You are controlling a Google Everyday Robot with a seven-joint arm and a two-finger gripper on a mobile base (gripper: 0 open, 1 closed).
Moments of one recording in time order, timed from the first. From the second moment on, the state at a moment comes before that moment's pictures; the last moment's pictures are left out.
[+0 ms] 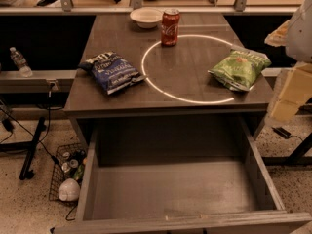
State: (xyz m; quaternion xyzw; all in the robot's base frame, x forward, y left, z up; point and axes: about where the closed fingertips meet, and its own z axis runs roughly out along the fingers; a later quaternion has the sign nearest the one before) arm 0.438 -0.215 0.982 -0.60 0.78 -0.04 0.17
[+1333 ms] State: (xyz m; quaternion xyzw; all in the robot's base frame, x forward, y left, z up) arm 0.561 -0.179 0.980 -0.64 0.74 -0.03 0.23
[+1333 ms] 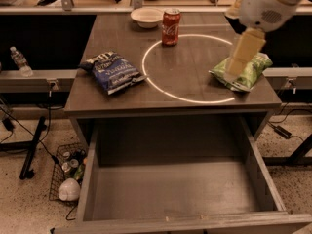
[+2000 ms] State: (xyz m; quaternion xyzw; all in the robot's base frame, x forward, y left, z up) arm 0.651 -0.157 0.992 -0.63 0.72 -0.03 0.30
